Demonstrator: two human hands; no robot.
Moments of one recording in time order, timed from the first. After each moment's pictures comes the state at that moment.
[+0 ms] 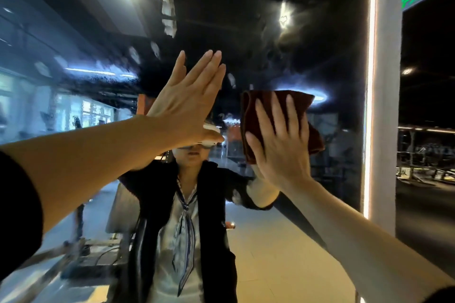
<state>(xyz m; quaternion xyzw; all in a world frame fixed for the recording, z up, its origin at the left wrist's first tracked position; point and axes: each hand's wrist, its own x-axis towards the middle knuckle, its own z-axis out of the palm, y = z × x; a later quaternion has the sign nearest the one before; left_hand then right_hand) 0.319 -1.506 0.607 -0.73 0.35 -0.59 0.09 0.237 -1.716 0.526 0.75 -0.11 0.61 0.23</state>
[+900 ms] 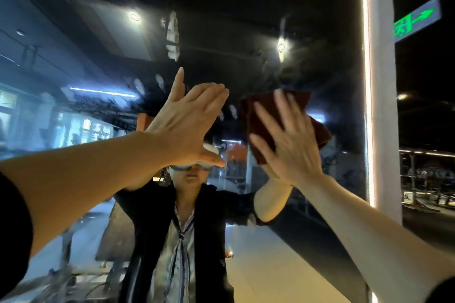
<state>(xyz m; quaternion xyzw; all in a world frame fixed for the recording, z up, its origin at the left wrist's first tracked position) 0.312 -1.496 0.631 -0.72 0.38 -0.58 0.07 0.228 -1.732 0.592 0.75 -0.04 0.62 0.22</state>
